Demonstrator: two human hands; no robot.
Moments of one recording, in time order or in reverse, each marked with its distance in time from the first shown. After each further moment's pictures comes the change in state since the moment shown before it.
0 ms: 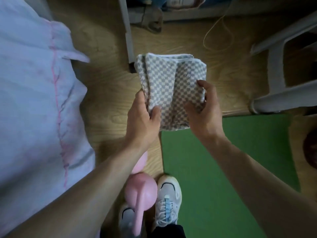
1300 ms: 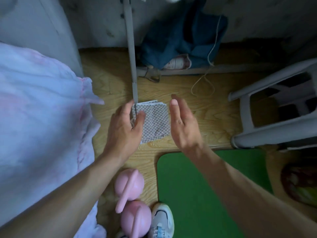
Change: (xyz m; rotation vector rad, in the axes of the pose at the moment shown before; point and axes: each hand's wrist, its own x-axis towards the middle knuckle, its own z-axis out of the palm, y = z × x) left_hand 0.017 0.076 -0.093 0.069 0.118 0.099; right_hand -0.001 -0.137 -0.021 0.025 -0.134 -0.211
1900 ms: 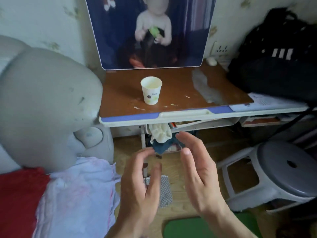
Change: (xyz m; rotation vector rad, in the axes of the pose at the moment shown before) left_hand -0.077 0.273 -0.216 -0.317 0.248 0.380; right_hand -0.064 -0.310 -0.159 0.252 0.185 -0.389
